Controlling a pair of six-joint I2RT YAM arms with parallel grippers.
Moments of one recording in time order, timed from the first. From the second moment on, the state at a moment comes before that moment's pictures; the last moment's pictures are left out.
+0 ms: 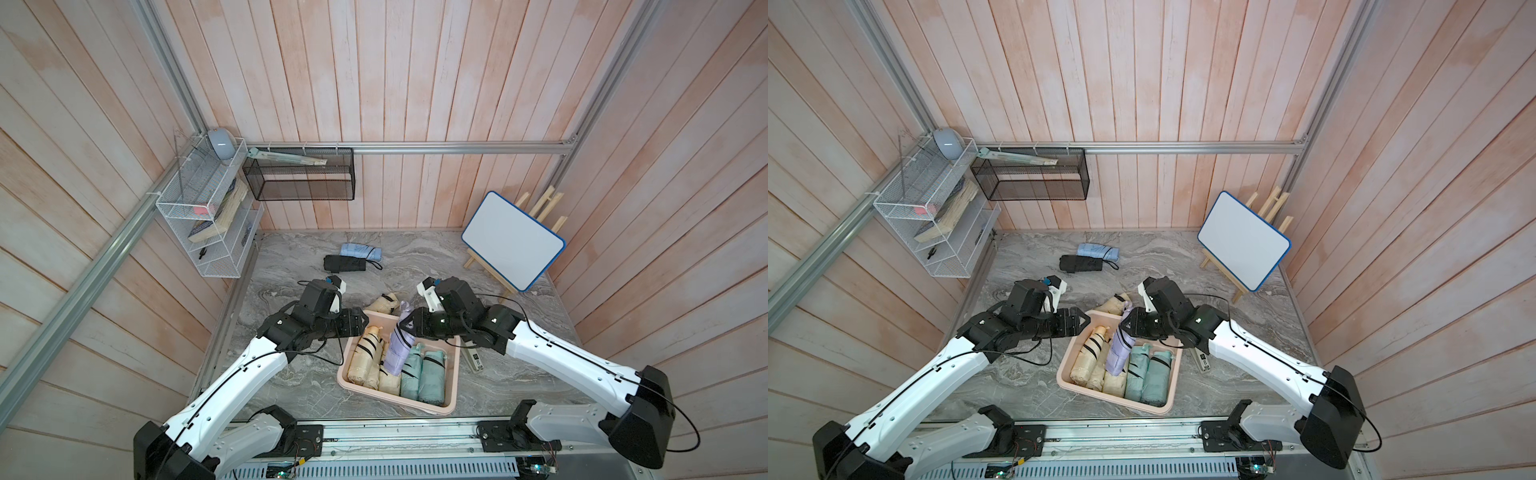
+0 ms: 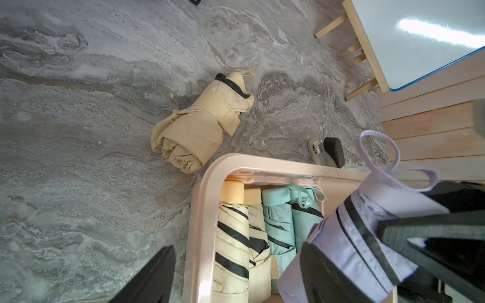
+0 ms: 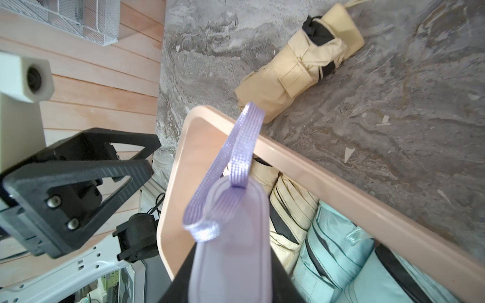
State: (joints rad) left arm -0.54 1.06 0.93 -0.72 0.21 -0.55; right arm 0.86 1.25 0.99 -0.50 -0.28 0.88
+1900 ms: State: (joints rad) left arm -0.54 1.11 0.88 -0.70 0.20 -0.59; right arm 1.11 1.40 0.92 -0.61 0.04 0.94
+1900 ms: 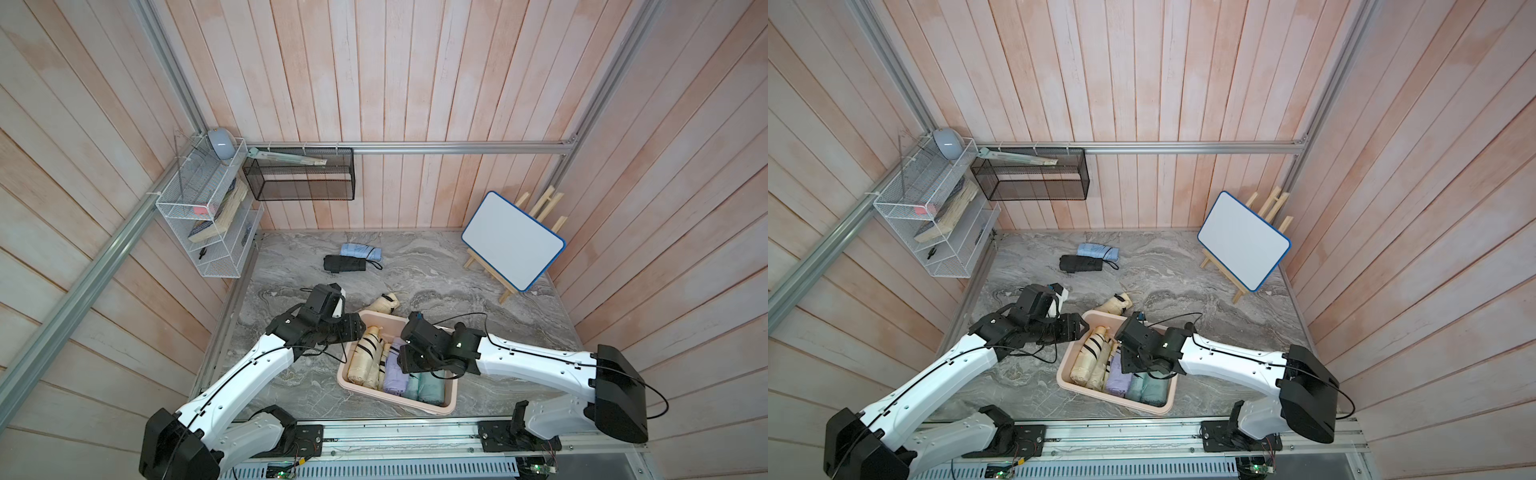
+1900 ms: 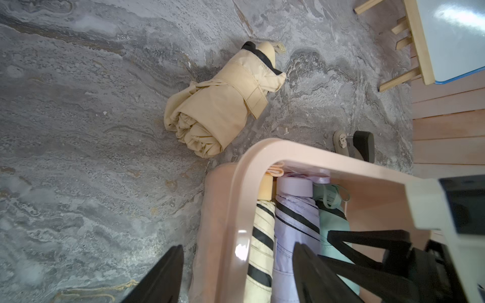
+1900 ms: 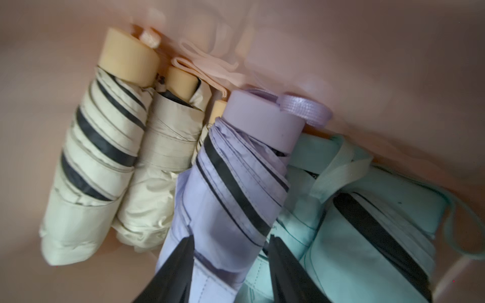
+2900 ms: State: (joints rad) left arm -0.54 1.19 0.94 -0.78 0.14 -0.43; right arm 1.04 1.27 0.93 -0.45 -0.01 0.84
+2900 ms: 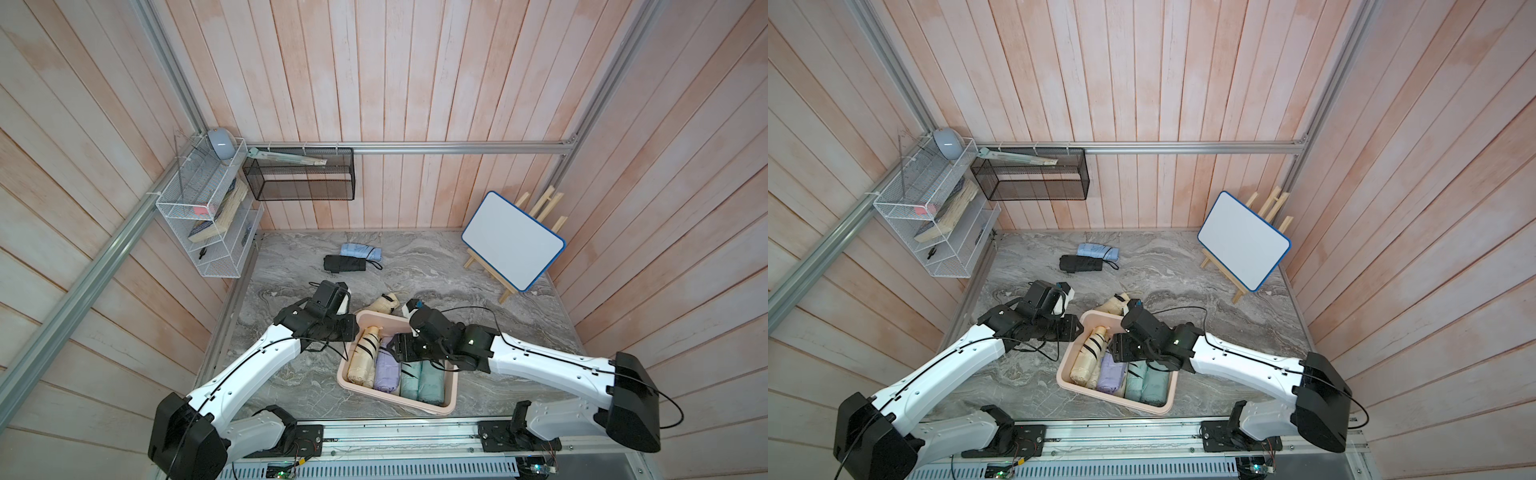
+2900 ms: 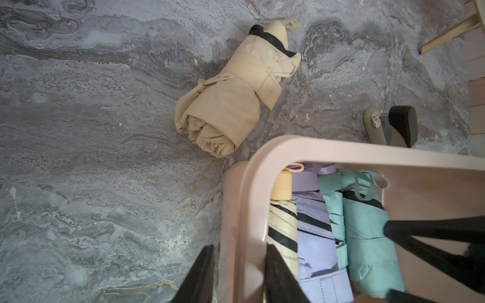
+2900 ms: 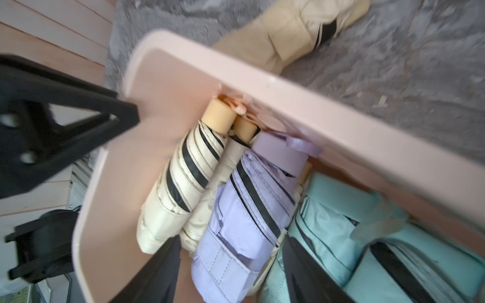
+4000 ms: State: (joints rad) left arm 0.00 1.23 0.99 -0.82 -0.06 0.06; right arm 0.57 1.40 1.04 -0.36 -0.09 0.64
